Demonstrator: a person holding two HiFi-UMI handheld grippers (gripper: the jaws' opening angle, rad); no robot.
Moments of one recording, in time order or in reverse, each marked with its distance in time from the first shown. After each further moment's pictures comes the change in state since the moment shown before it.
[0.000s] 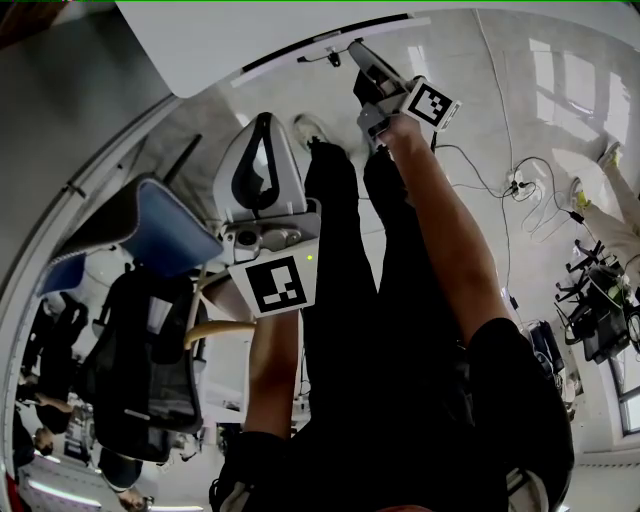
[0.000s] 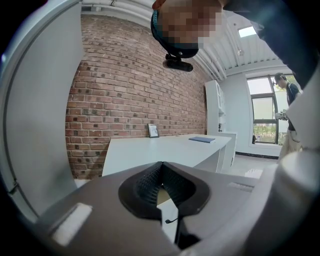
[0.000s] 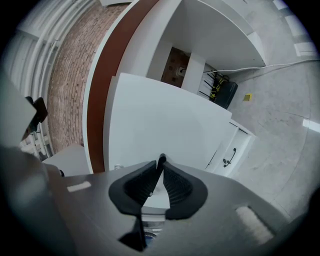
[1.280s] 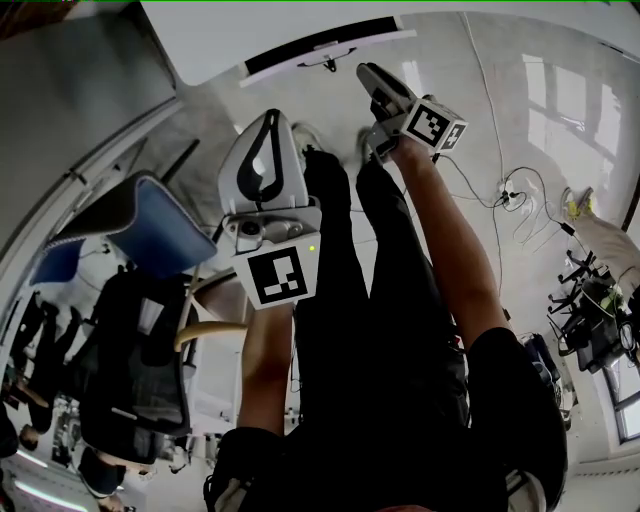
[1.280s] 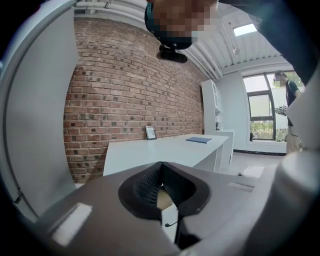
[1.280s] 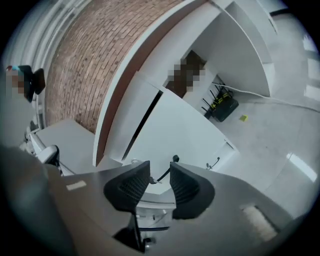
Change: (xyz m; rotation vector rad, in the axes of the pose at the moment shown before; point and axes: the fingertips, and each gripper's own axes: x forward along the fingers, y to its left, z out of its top) left arm -0.010 -0.011 0.008 0.032 0.008 -0.014; right arm -0.041 0.006 -0.002 -0.268 0.084 -0.162
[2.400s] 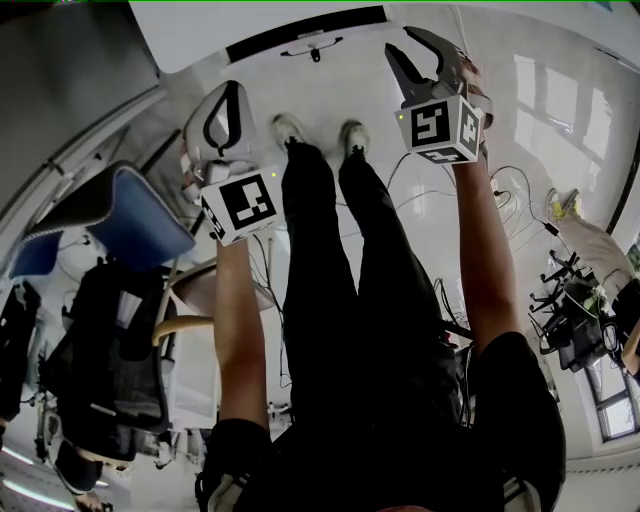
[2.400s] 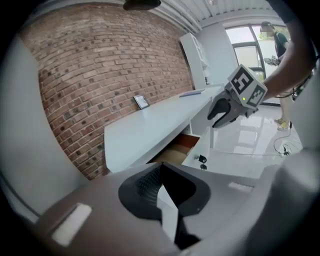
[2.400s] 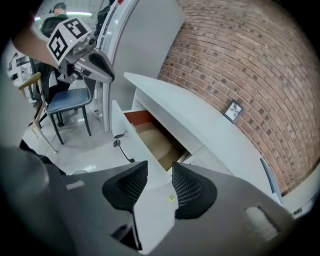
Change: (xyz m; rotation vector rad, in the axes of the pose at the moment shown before) left arm 0.035 0.028 -0.091 0.411 0.290 -0.022; right arm -0.034 0.047 0.074 -1.626 0.404 -0.324
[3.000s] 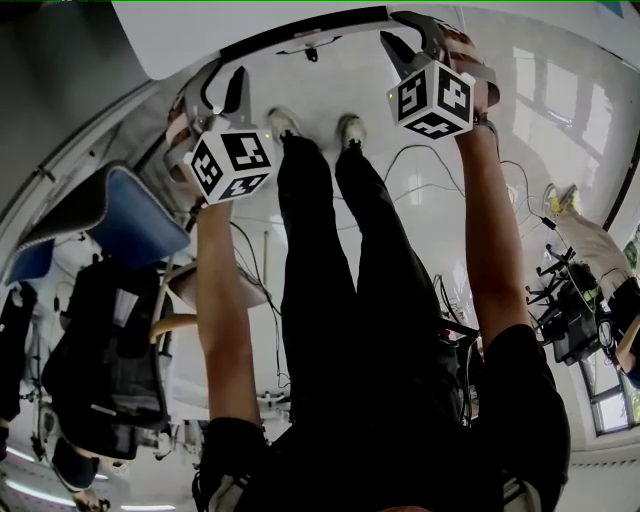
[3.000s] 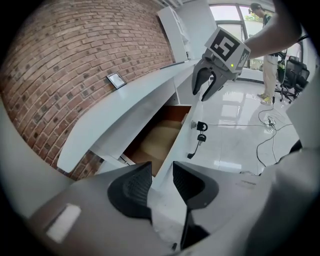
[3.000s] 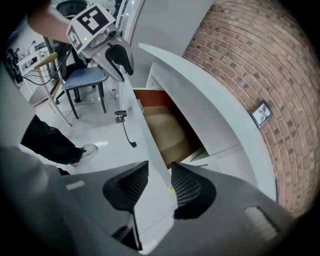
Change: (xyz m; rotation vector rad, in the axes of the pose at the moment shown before) left arm 0.055 -0.017 -0.063 0.155 0.270 -0.154; right arm 0.040 0.004 -0.014 -0.224 0.160 0.152
